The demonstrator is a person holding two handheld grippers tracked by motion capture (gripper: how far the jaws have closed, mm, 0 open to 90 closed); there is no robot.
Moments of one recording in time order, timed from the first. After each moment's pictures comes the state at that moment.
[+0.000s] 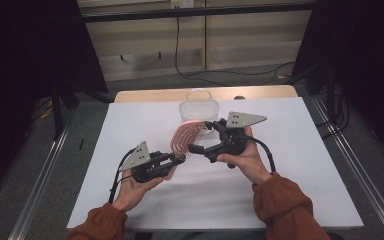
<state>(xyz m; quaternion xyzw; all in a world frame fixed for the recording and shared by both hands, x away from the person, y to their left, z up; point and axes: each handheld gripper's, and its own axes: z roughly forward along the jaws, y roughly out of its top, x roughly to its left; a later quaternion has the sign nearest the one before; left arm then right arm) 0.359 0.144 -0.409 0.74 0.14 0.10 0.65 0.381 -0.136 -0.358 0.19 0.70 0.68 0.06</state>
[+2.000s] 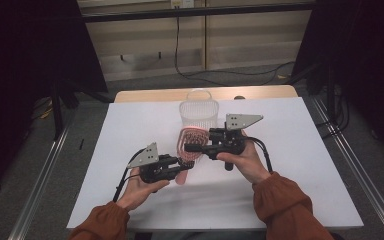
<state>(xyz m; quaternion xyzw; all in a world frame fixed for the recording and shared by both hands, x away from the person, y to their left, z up) 0.363 0.128 -0.419 0.76 0.12 0.04 0.64 0.382 -0.132 -0.363 0.13 0.70 0.70 0.00</state>
